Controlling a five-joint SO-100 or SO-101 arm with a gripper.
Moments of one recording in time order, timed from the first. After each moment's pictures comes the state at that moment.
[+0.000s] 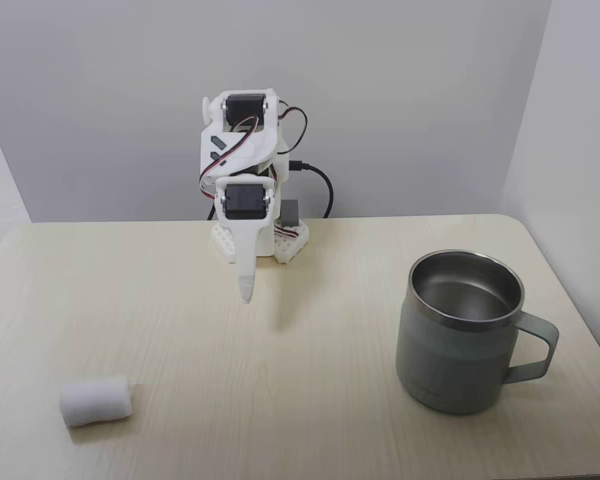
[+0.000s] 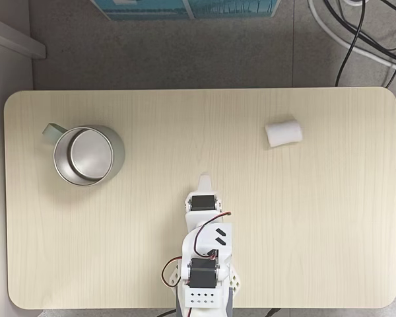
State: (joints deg) arm -1.0 -4.9 12.2 62.5 -3.3
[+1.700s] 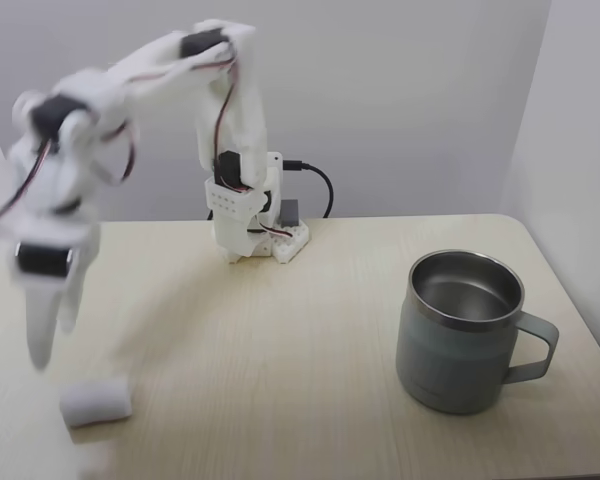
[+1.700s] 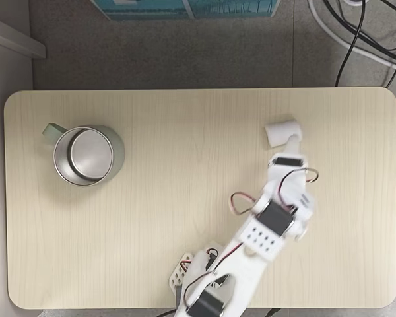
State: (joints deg) arm 33.9 96.2 84.6 65.5 -33.3
